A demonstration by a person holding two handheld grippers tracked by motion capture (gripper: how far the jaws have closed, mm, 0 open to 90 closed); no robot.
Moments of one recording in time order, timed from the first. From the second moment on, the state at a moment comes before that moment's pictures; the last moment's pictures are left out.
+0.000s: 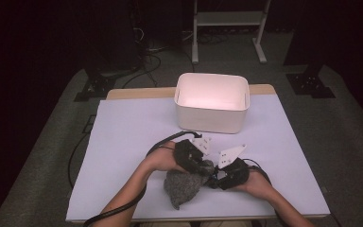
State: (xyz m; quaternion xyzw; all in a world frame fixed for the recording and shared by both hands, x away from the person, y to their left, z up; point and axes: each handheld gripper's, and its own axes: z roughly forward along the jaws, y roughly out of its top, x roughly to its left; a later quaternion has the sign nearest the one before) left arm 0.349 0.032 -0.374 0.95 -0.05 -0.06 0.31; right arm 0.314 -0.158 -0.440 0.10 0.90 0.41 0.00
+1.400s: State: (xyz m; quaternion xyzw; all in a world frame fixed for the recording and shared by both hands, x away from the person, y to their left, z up) left arm 0.355 0.105 -0.372 0.95 0.03 -0.04 0.32; right arm 0.337 -0.134 -0.433 0.07 0.91 0.40 -0.01
